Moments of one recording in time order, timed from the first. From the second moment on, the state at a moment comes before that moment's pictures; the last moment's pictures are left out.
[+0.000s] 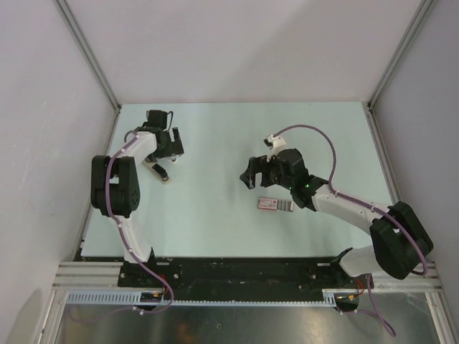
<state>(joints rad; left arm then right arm) -0.08 1.90 1.38 -0.51 -0.16 -0.32 0.66 1.38 0.80 0.17 -0.10 0.39</state>
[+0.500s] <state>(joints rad) -0.04 1.99 1.48 -0.52 -0.13 -0.34 0.65 1.43 0.79 0.22 -0.13 0.38</state>
